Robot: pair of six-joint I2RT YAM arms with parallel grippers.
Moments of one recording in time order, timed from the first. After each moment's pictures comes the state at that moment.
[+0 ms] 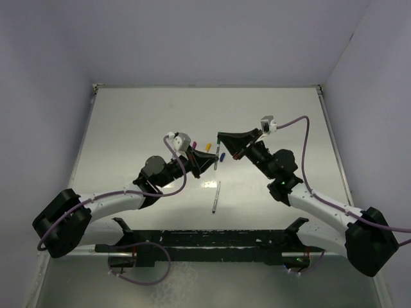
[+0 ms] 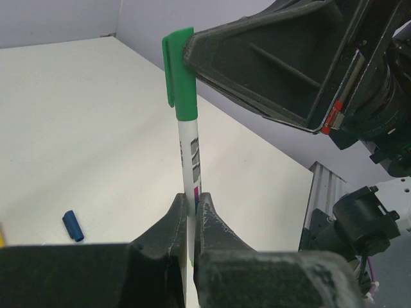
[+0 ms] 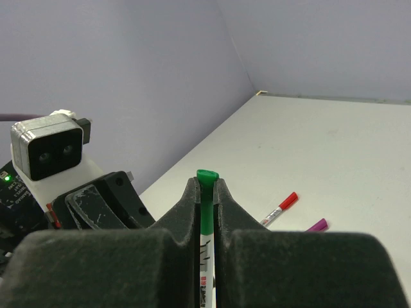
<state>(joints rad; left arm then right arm) -0.80 1.24 0.48 0.93 0.20 -0.44 0.65 1.08 0.51 0.82 -0.16 0.52</state>
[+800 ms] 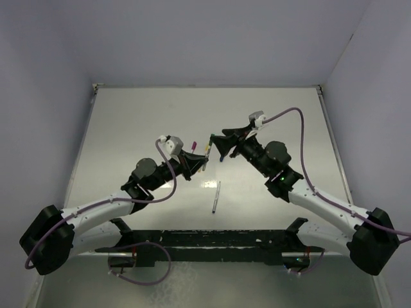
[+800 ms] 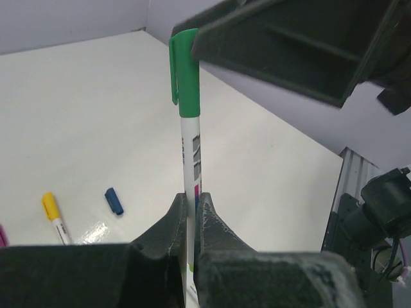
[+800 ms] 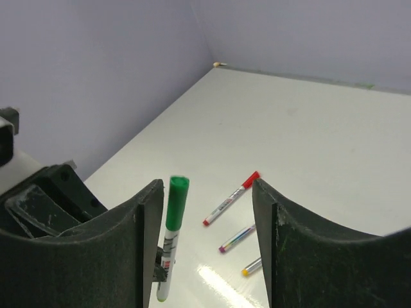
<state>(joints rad) -0.76 1.07 0.42 0.75 0.20 -0.35 0.71 1.09 0.65 0.55 -0.03 0.38</state>
